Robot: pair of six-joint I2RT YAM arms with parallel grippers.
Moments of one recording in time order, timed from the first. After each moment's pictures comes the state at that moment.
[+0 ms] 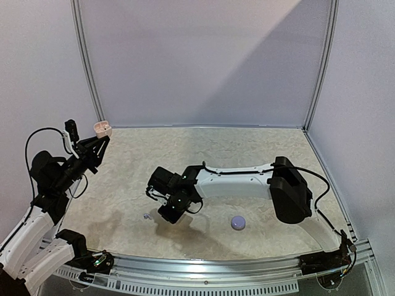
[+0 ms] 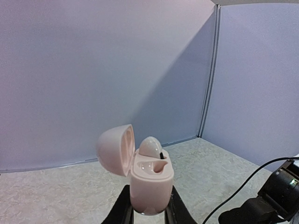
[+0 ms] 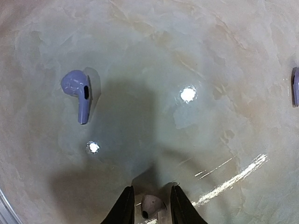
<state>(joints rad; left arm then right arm) -0.14 0.58 0.36 0.43 0.44 -0.23 1.21 2.45 2.06 -0.77 0.00 0.19</state>
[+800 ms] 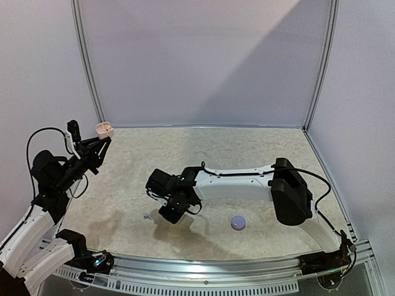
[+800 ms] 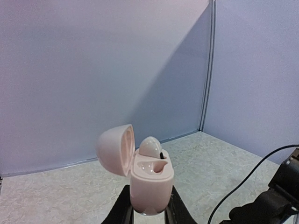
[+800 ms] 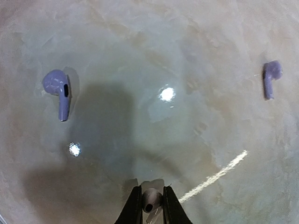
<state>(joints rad) -0.14 0.59 0.36 0.43 0.45 -0.19 1.23 2.45 2.07 -0.81 0.14 0.19</state>
